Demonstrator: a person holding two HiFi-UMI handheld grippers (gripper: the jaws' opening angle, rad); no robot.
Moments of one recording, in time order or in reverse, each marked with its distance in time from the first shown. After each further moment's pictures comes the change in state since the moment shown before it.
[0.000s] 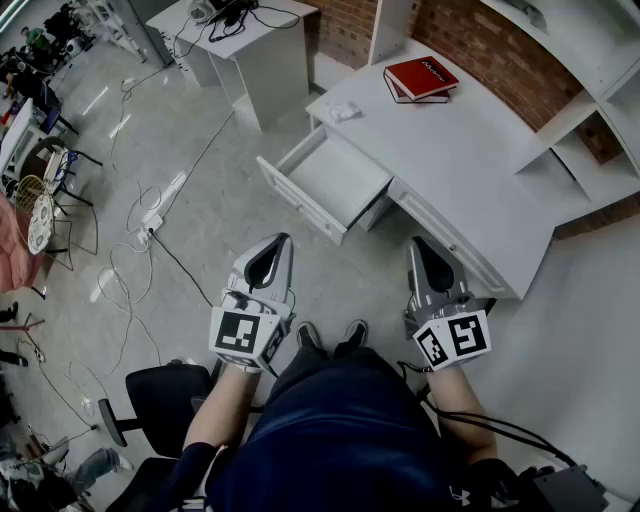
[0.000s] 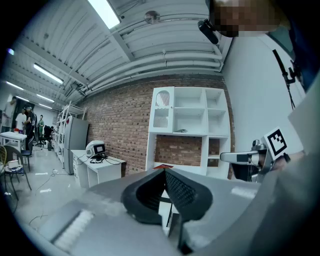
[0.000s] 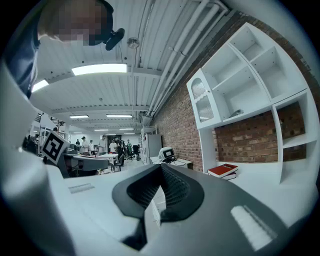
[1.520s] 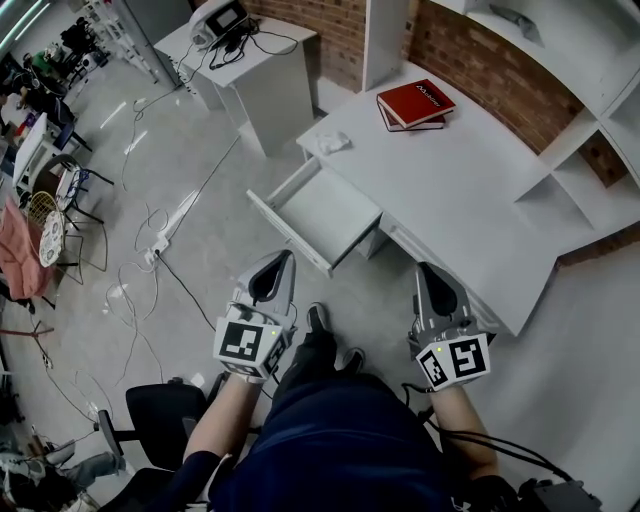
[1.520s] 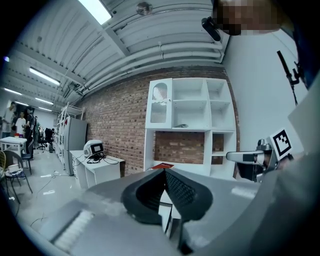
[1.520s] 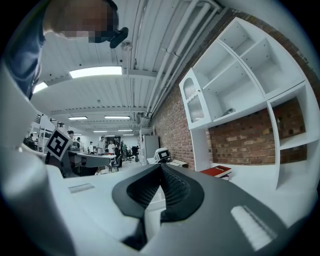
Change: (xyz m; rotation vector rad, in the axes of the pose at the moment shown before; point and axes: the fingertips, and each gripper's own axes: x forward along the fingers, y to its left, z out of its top) left arm 0.078 -0.039 -0.004 0.037 0.040 0.005; right arm -0.004 -0.093 -0.006 0.010 -0.006 -0.005
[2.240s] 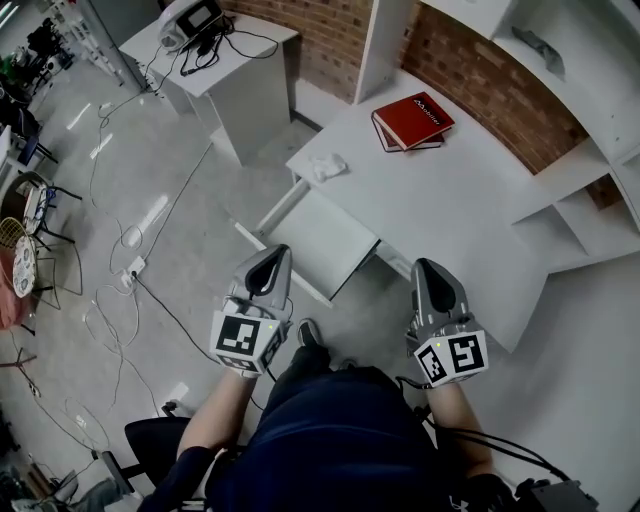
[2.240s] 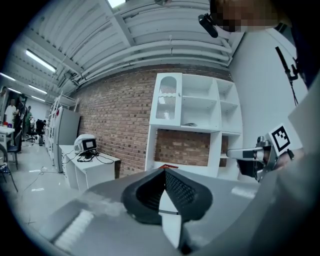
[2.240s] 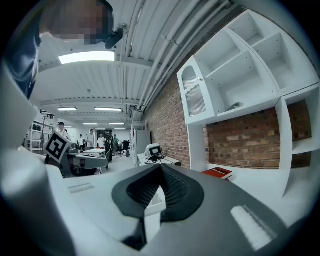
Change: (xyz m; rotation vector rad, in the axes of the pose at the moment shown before) left arm 0.106 0.100 0.004 -0.038 0.005 -0.097; right arm 0.127 -0.024 0.005 -0.029 0.061 -0.105
